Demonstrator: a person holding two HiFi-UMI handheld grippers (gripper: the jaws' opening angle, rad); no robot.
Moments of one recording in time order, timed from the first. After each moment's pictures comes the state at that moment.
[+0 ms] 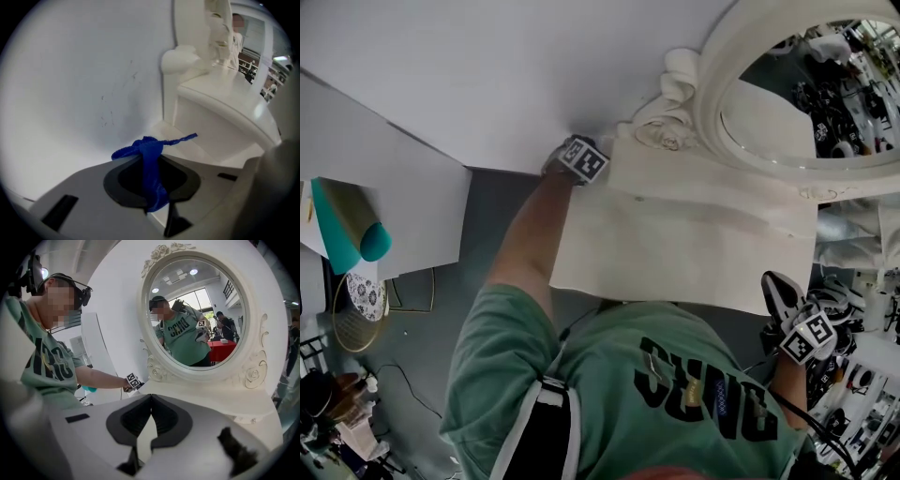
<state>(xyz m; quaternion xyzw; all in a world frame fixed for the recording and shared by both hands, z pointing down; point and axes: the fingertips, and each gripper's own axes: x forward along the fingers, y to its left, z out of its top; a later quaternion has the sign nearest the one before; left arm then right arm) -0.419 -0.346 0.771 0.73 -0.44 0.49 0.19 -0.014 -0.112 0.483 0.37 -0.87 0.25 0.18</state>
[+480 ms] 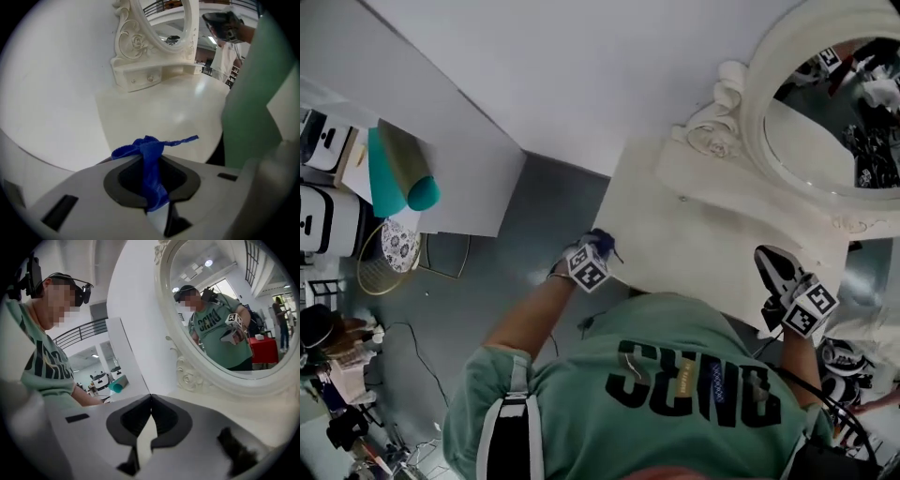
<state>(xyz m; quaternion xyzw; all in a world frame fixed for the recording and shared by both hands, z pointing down) -0.387 -0.029 0.761 0.75 -0.38 0.49 0.24 -0.103 -0.142 0.478 0.21 -0.94 0.23 0.15</state>
